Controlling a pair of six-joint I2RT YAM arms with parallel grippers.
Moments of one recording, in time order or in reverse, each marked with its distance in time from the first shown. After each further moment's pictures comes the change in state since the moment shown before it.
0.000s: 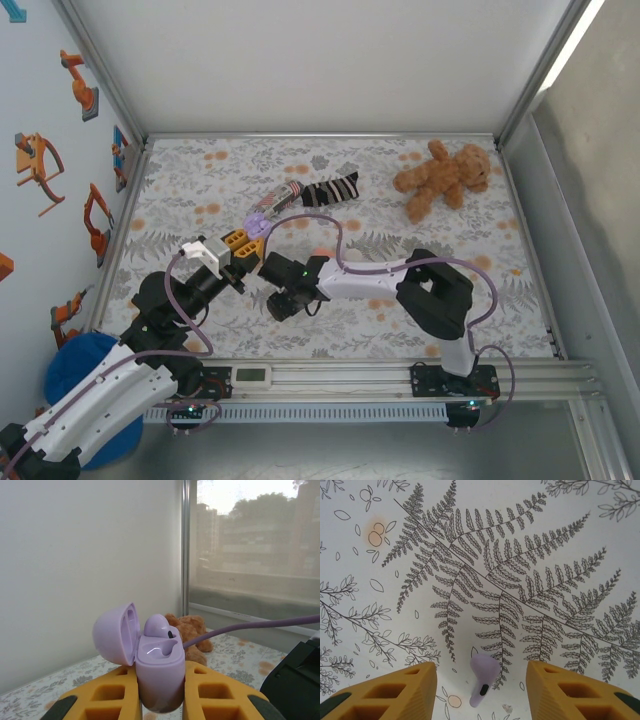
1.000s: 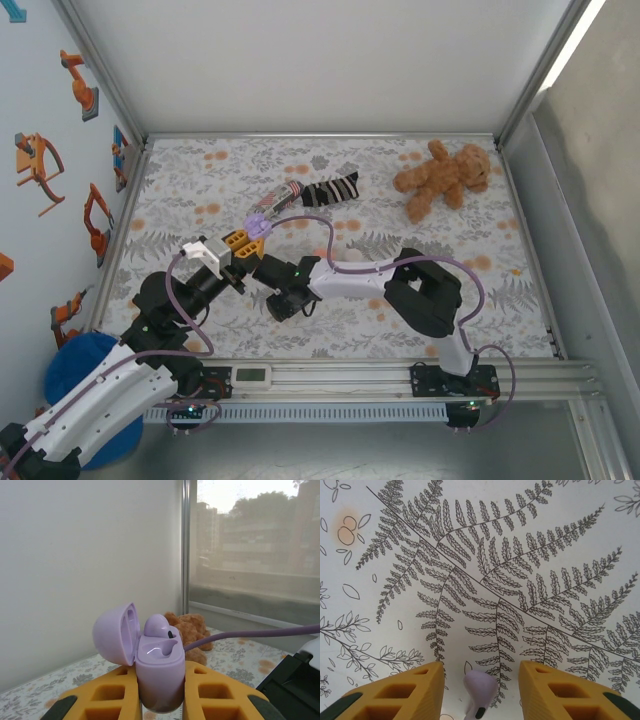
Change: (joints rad) left arm 0.000 0.000 -0.006 0.000 0.000 0.000; right arm 0.011 0.069 0.062 -0.053 0.027 0.000
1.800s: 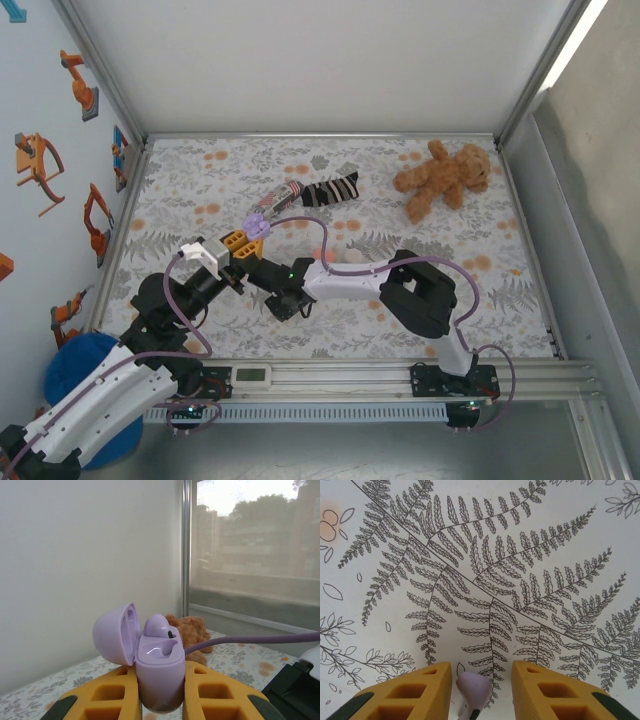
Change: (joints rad) left arm 0.000 -0.013 -0.001 0.000 -0.001 0.000; right arm 0.021 0.027 0.045 -0.060 0.065 -0.006
